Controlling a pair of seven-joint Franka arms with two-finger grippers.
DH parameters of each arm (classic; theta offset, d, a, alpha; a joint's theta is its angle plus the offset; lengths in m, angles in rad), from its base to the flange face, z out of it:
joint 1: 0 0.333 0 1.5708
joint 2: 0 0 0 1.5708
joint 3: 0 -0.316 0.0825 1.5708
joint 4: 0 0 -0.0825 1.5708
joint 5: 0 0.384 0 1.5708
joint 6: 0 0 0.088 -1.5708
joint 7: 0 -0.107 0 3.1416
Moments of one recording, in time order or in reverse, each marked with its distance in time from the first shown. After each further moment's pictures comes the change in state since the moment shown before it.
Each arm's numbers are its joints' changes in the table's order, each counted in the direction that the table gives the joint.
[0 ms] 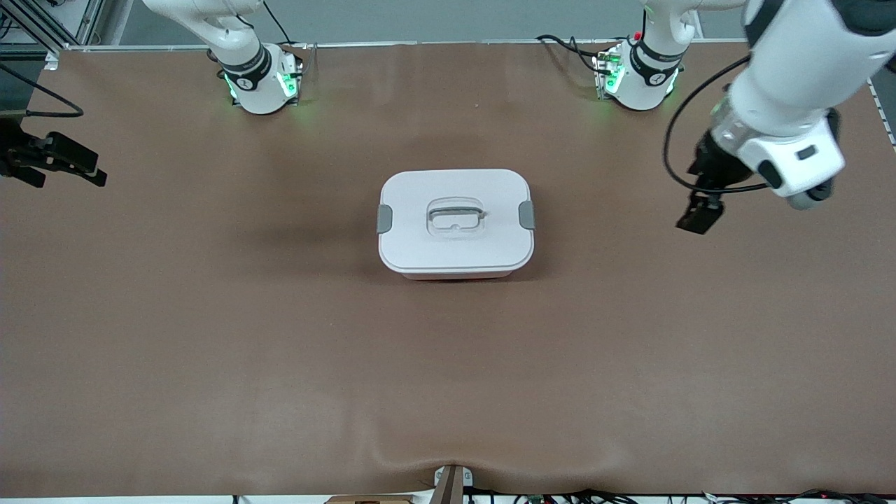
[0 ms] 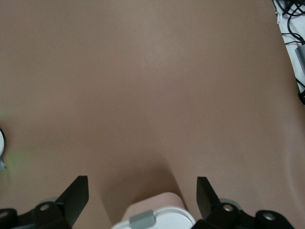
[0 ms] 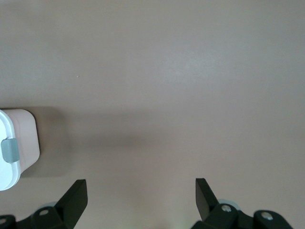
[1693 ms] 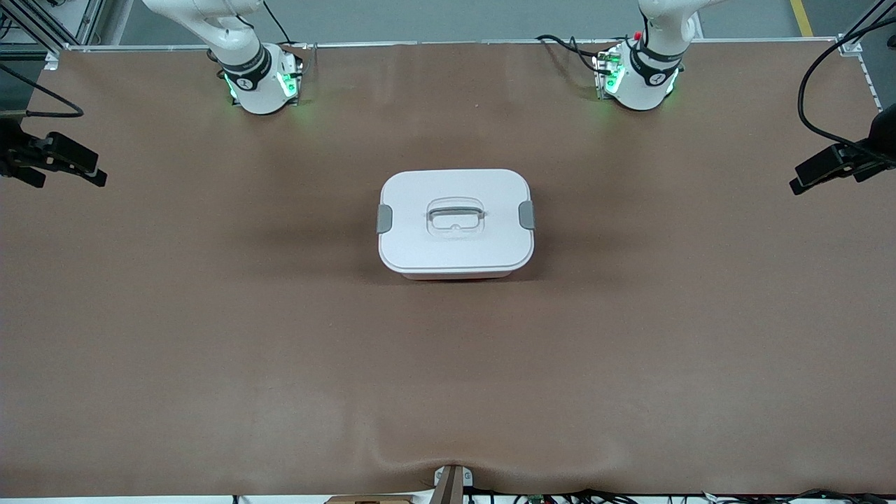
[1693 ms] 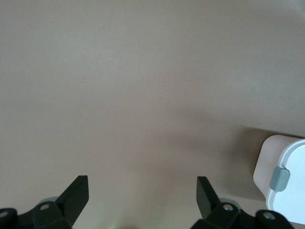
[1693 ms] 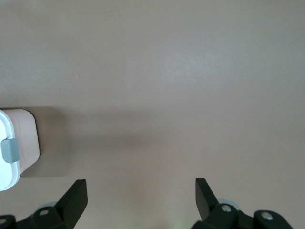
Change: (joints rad) left arm 0.320 0.063 0.007 0.014 -0.099 -0.060 -1.272; right arm 0.000 0.000 0.000 0.000 0.000 0.000 0.000
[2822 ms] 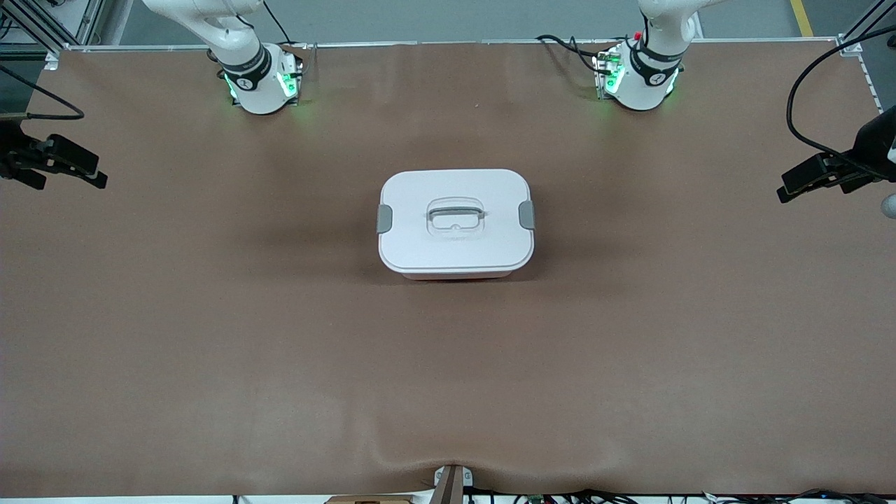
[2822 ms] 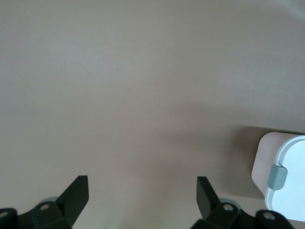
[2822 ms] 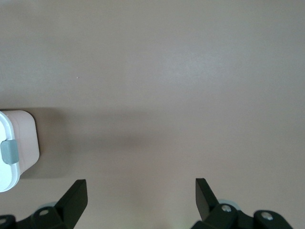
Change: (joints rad) left arm -0.003 -0.021 0.022 -0.009 0.000 0.020 -0.011; right arm 0.000 -0.004 0.000 0.000 0.000 0.007 0.000
